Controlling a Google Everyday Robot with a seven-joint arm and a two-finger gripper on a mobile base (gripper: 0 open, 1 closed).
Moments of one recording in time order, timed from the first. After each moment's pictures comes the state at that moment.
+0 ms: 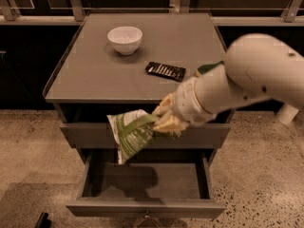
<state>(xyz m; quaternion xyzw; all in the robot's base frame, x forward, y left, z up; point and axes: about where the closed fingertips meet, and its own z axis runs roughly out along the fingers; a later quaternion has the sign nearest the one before) 0.469 -0.035 0.836 -0.66 0.66 0.14 0.33</state>
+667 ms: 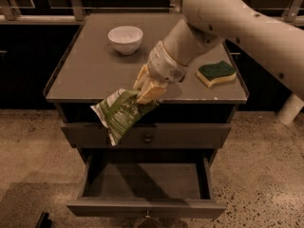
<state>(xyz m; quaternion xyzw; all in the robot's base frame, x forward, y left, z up) 0.540 0.013 0.863 -0.76 0.57 0.18 0.26</state>
